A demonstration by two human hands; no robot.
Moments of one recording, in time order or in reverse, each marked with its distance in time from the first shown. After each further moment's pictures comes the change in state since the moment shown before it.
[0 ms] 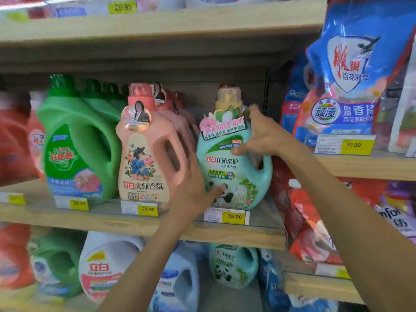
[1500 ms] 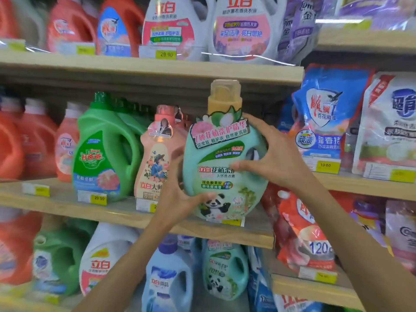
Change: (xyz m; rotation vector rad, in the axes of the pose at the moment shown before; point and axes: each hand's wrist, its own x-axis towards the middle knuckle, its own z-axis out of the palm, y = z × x) left_hand -0.076 0.058 -0.075 -0.495 0.222 0.161; right_hand -0.117 -0.048 -0.034 0.131 0.290 -0.330
